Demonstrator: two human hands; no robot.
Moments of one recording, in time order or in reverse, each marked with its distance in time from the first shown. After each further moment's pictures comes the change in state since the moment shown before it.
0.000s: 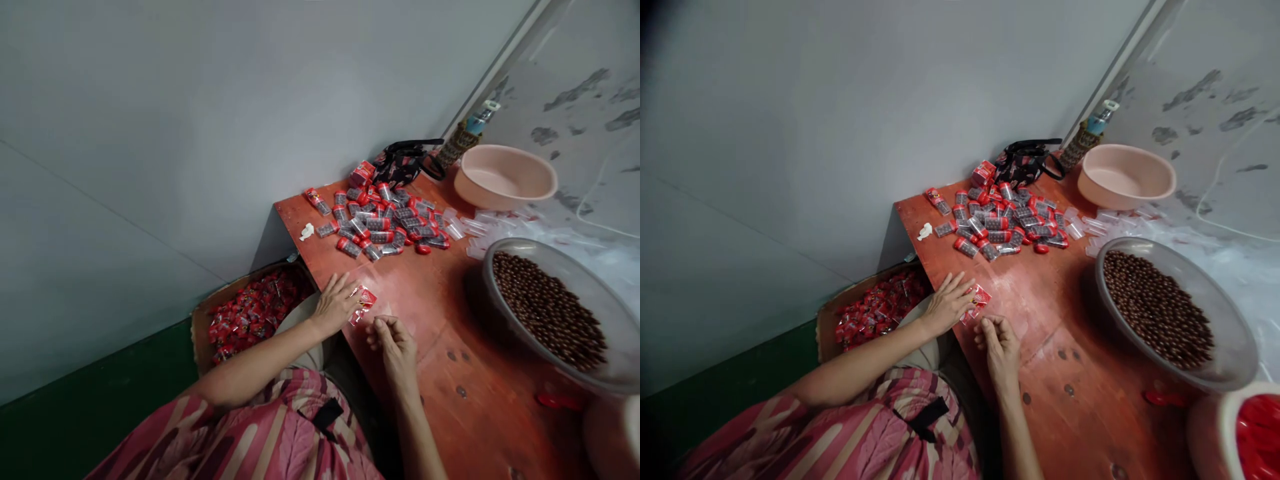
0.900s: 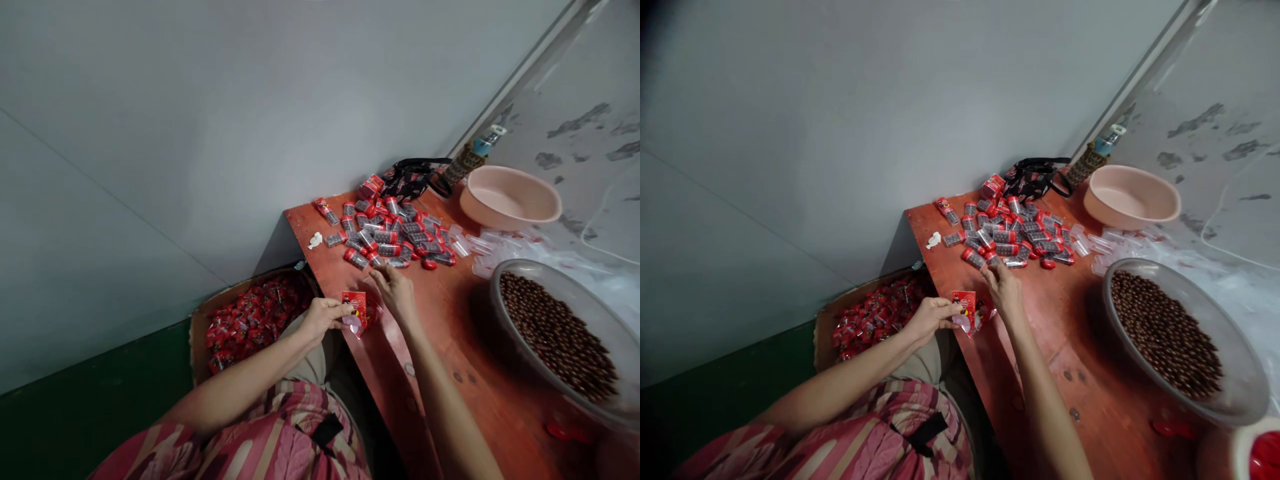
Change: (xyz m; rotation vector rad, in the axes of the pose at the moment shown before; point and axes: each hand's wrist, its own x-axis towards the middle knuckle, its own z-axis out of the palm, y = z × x) left_hand -0.014 -0.001 -0.032 -1.478 0.075 -0.935; right_hand 0.112 -0.061 0.032 -0.789 -0.083 -0.411
